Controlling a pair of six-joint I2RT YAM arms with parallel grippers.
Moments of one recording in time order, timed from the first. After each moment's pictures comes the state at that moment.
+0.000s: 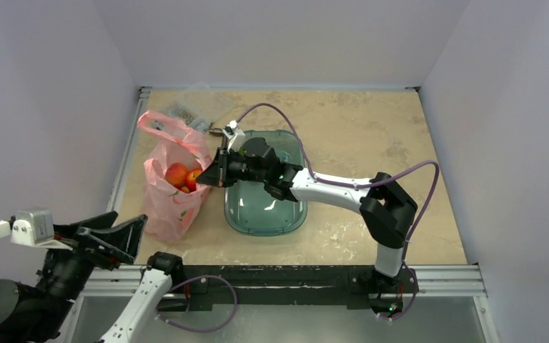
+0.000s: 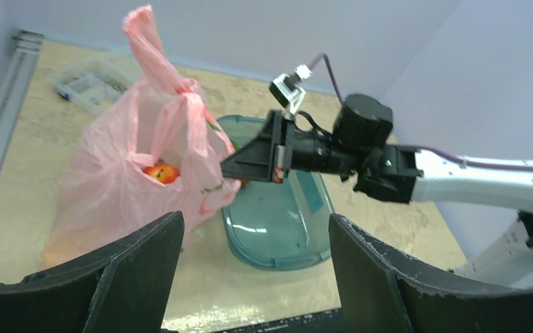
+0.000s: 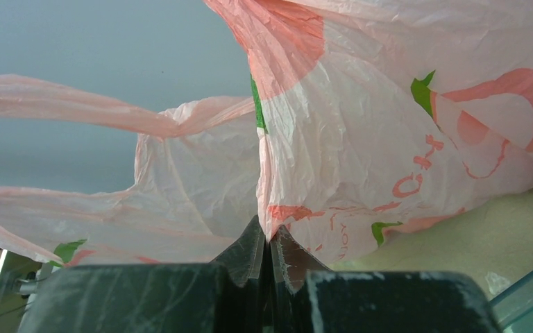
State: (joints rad) left arm -0.23 0.43 1.72 -1.33 0.06 -0.41; right arm 1.01 1.84 1.34 0.33 -0.28 0.89
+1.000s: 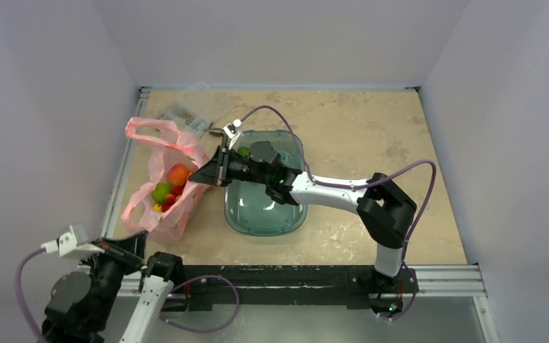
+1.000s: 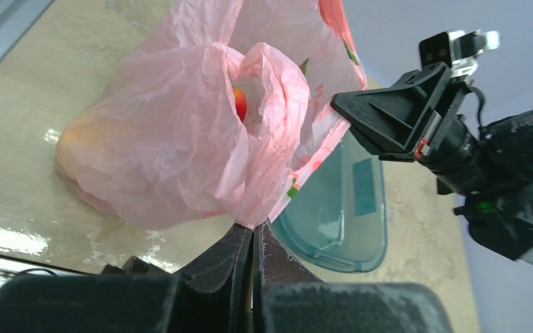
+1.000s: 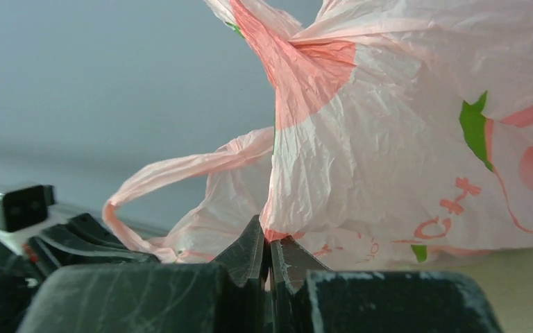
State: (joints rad) left arm -0.23 0.16 1.19 -1.33 -0.22 -0.65; right arm 1.01 1.84 1.30 0.54 -0.33 1.01
